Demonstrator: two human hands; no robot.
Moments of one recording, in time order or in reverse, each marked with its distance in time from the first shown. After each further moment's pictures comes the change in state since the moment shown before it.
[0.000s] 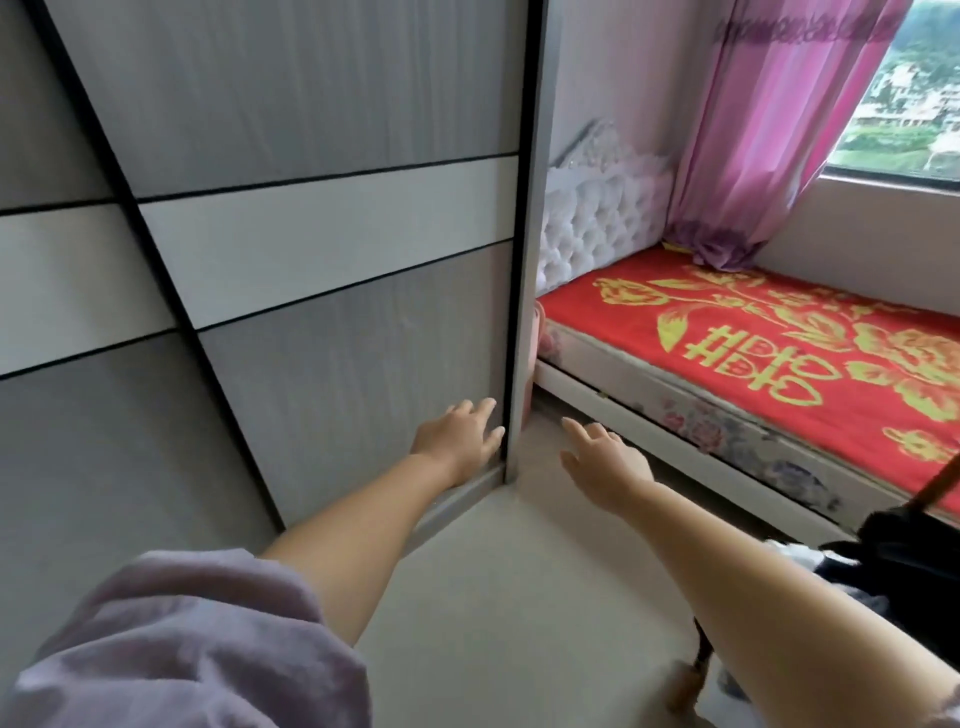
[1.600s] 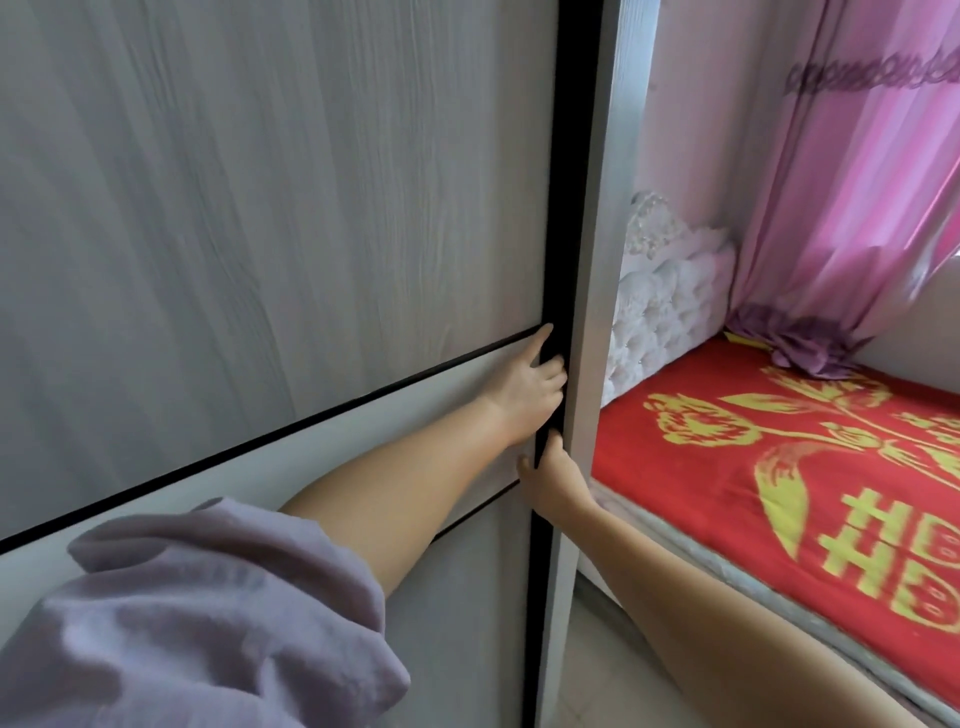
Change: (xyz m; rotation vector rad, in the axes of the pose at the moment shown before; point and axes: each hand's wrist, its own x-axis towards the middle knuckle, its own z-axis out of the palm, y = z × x) left_hand 0.706 -0.061 -0.120 1.222 0.180 0.519; right_hand 0.696 0.011 -0.055 0.650 0.067 0.203
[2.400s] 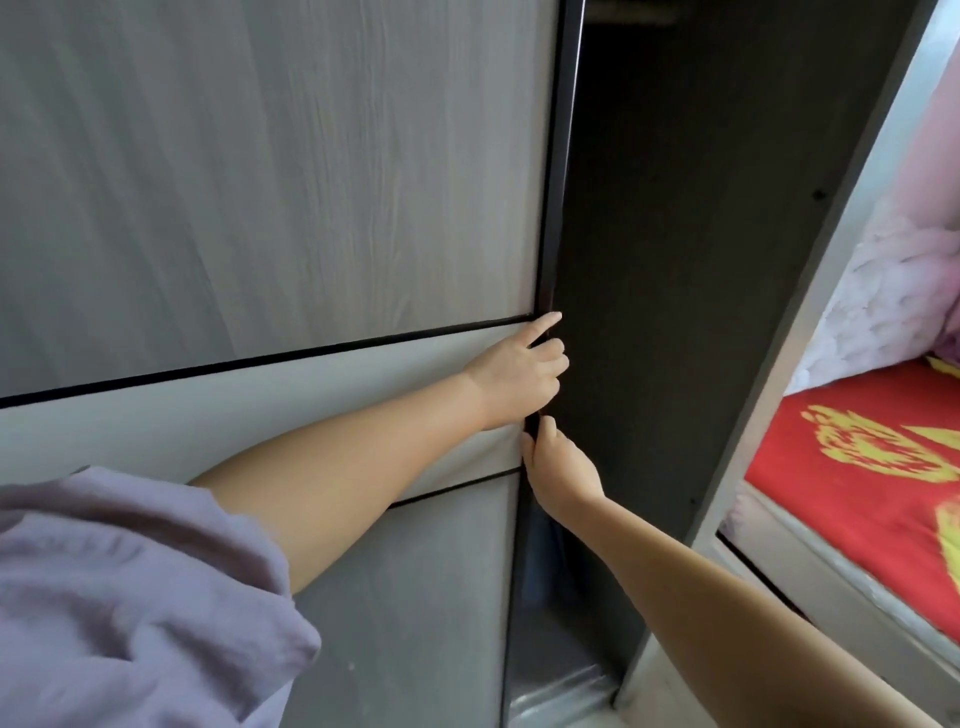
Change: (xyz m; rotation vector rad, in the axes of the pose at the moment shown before) left_hand -0.280 -0.007 0.025 -0.009 -0.004 -0.137; right_hand -0.176 -0.100 0.123 -0.255 -0.151 -0.464
